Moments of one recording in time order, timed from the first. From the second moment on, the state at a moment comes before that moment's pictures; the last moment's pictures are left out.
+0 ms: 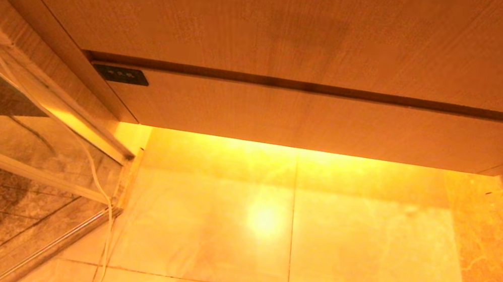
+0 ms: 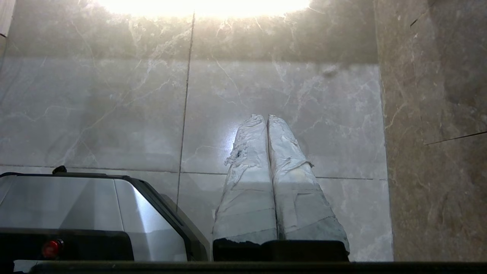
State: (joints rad) left arm 0.00 0.00 0.00 0.00 0.00 0.02; right arm 0.01 0.00 0.00 0.00 0.02 -0.05
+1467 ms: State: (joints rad) left arm 0.00 0.00 0.00 0.00 0.00 0.02; right arm 0.01 0.00 0.00 0.00 0.01 -0.05
